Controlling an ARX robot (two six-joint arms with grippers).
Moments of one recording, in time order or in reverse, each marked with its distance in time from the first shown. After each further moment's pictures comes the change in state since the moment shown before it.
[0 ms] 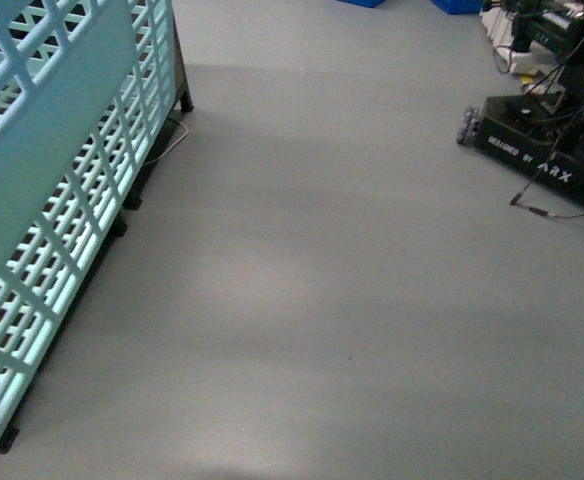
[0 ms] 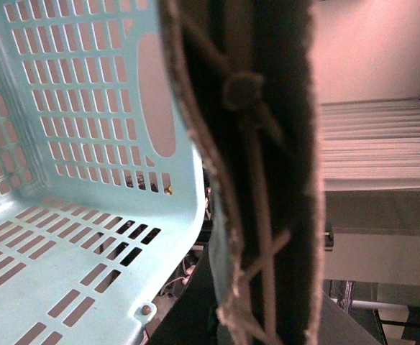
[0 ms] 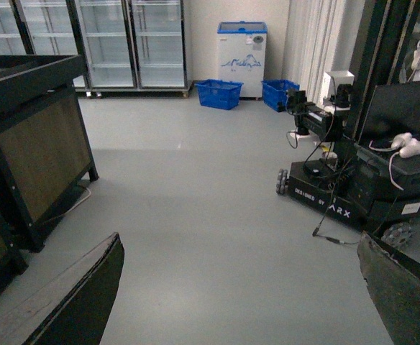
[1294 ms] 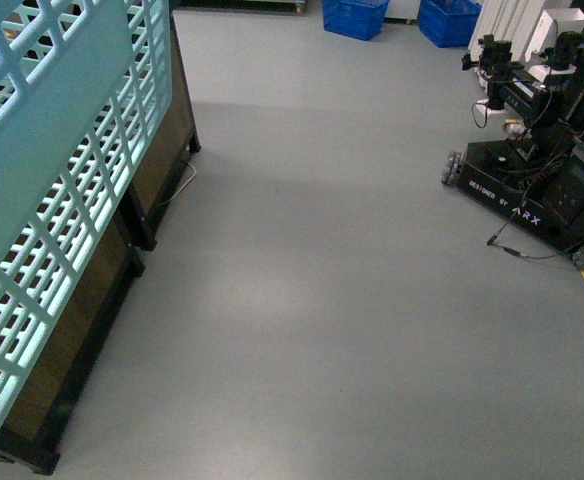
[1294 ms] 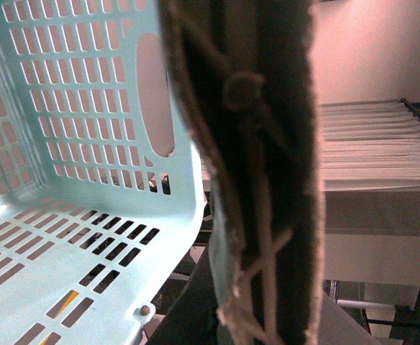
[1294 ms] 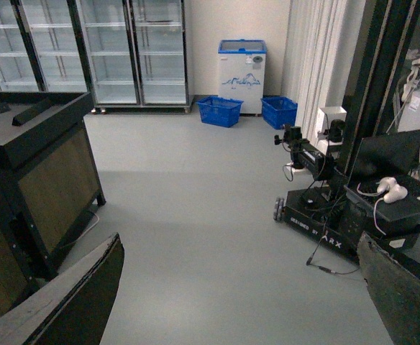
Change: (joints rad) left arm 0.000 -0.004 0.002 0.000 0.000 0.000; right arm 0.000 0.000 0.000 0.000 0.000 0.000
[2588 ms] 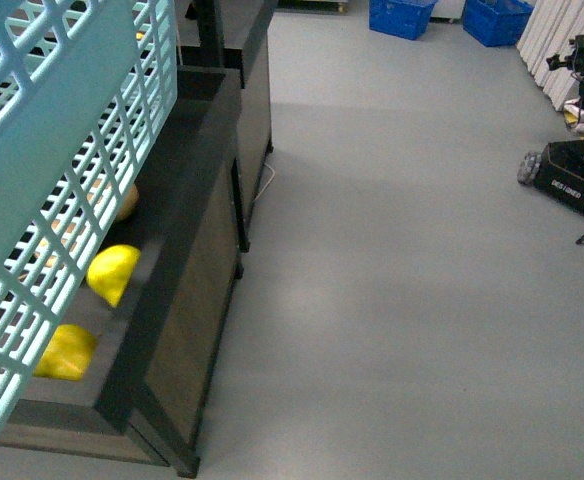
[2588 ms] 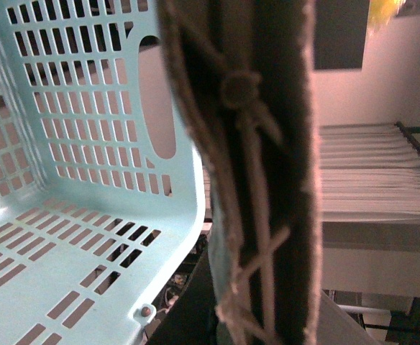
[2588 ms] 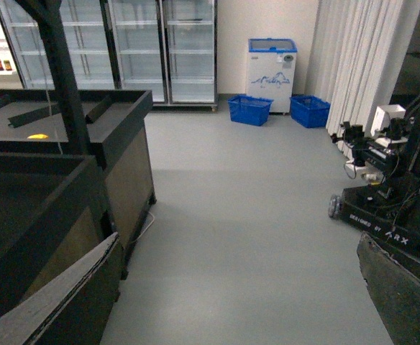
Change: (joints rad) left arm -0.002 0.000 -0.001 -0.001 0.001 -0.001; right arm 0.000 0.000 0.000 0.000 0.000 0.000
